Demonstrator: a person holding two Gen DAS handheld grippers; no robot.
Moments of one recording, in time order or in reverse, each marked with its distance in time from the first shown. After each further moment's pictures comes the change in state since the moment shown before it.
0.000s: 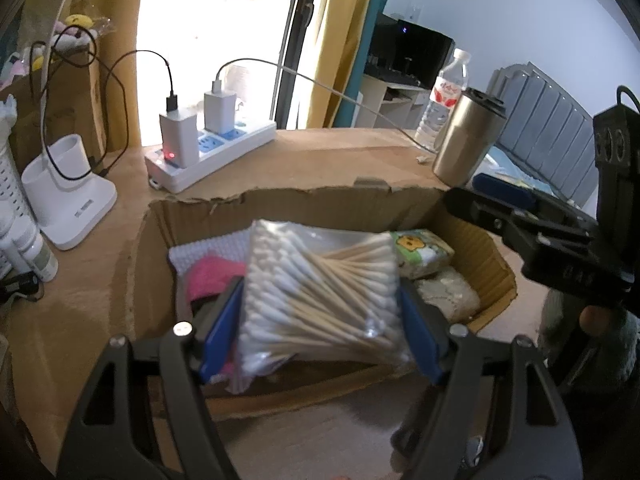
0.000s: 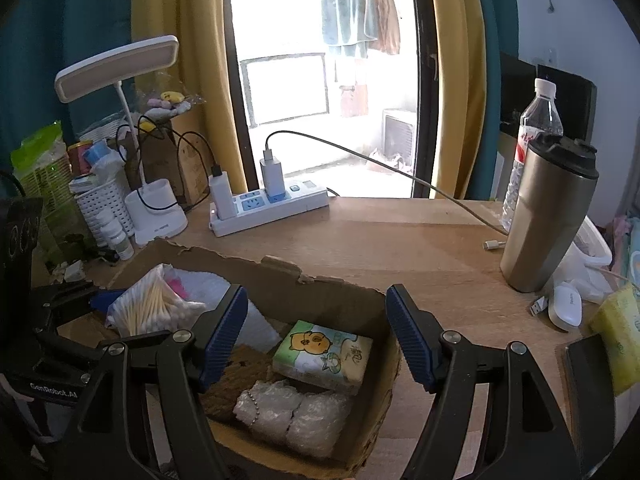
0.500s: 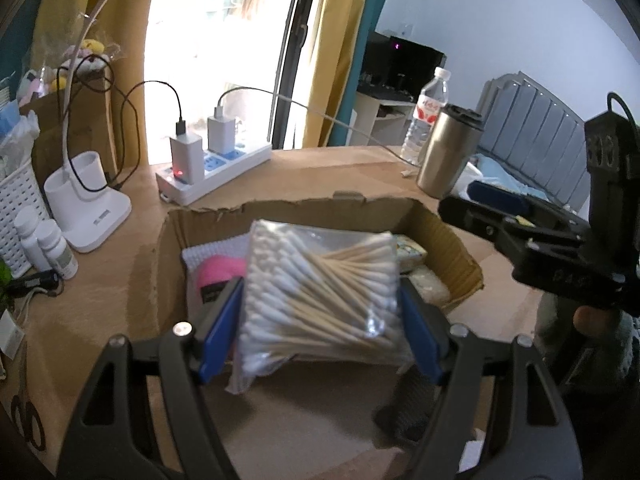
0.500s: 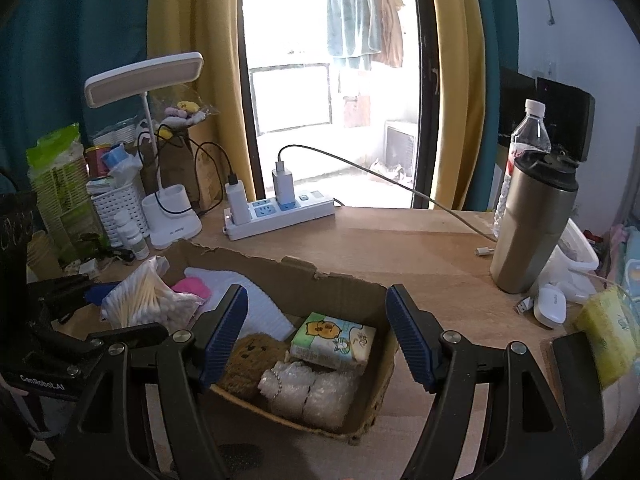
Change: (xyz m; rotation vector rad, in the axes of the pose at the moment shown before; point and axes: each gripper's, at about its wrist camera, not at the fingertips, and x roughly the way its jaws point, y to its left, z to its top) left arm -0.043 -0.012 -0.011 0.017 -0.068 -0.008; right arm -0.035 0.012 -0.004 -0.019 -0.036 -0.002
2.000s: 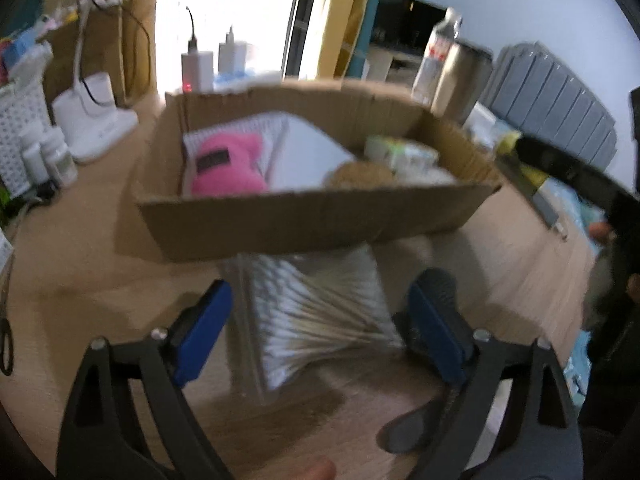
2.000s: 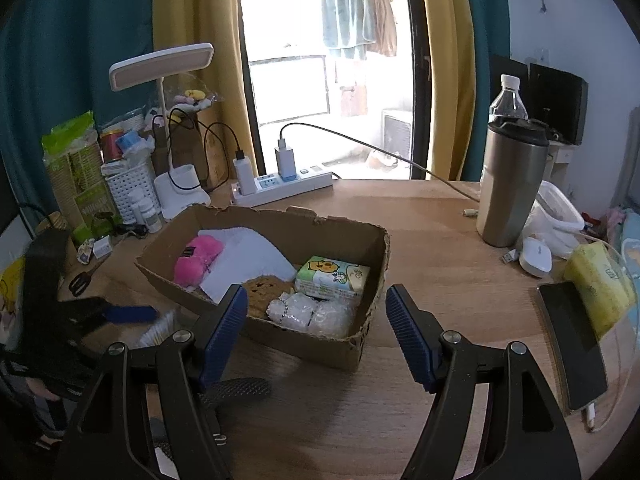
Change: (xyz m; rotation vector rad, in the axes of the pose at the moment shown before) left arm 0.018 -0.005 -0.067 -0.023 0.196 0.057; right arm -0.038 -0.001 -0.041 0.031 0.032 0.007
